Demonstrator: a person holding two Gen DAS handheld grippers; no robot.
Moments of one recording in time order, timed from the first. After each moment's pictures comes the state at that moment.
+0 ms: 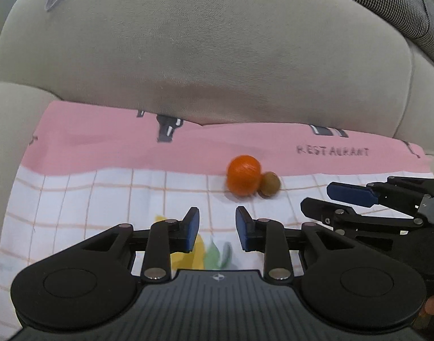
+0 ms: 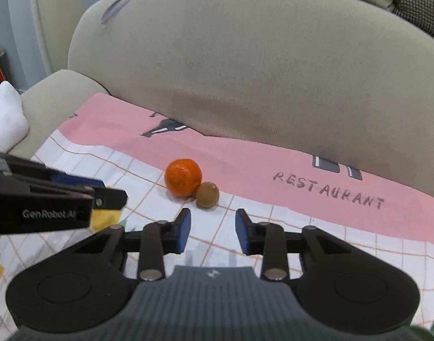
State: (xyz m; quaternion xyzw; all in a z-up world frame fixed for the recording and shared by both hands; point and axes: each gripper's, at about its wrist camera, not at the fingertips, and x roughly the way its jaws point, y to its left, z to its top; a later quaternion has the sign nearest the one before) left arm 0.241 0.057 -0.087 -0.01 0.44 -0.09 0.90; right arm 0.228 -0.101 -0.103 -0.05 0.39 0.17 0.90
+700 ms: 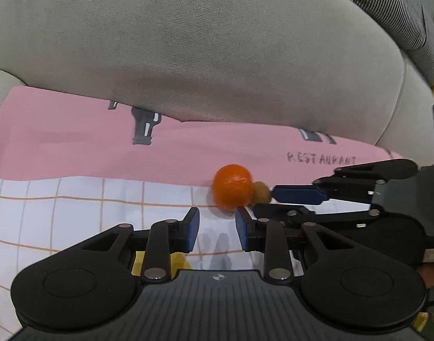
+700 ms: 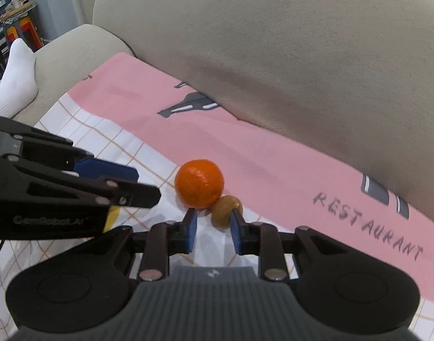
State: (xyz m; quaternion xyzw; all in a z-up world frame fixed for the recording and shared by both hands) left arm 0.283 0.074 -0.104 -0.07 0.46 -0.16 0.87; right arm 0.295 -0.072 -0.121 -0.11 0.45 0.26 0.85
